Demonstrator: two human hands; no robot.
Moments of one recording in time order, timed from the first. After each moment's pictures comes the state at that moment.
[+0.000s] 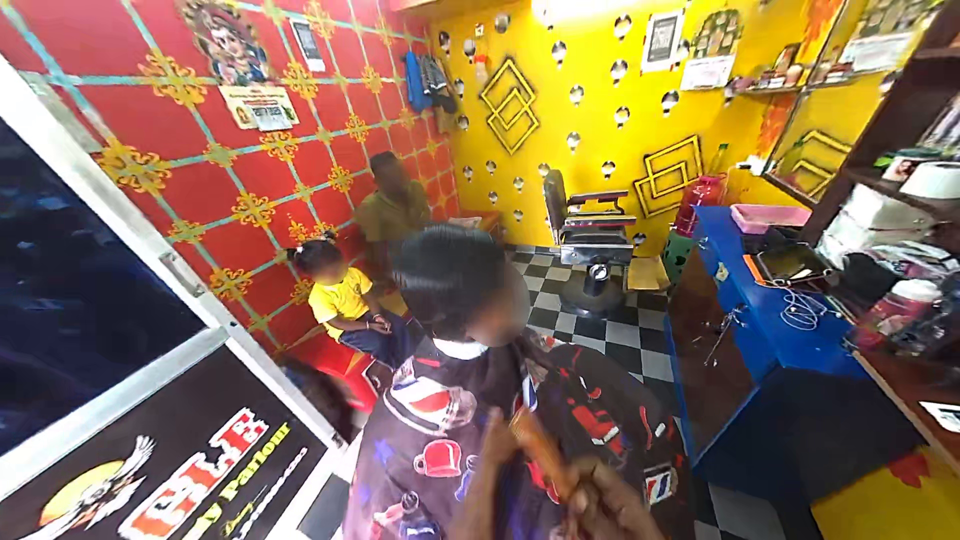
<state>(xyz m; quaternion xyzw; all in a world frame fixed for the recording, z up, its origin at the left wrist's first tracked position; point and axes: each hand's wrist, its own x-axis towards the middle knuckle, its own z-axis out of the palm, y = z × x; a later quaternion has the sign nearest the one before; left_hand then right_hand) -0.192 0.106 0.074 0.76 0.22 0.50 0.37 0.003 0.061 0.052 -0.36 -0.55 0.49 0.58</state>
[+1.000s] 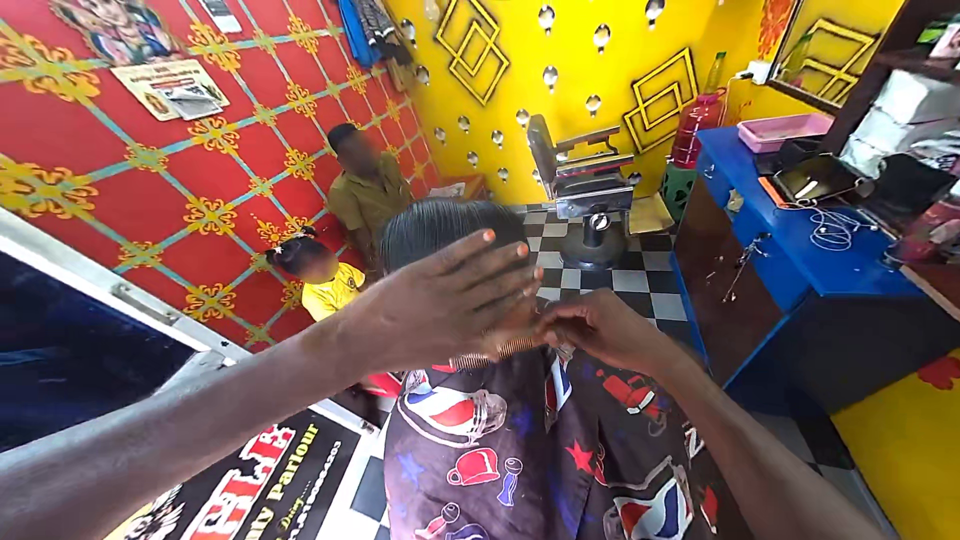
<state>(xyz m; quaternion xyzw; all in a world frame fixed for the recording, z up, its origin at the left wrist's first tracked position) -0.230 0.315 0.254 0.93 -0.03 0.00 -0.37 0.033 0.257 0.128 -0.39 -0.80 0.24 0.39</state>
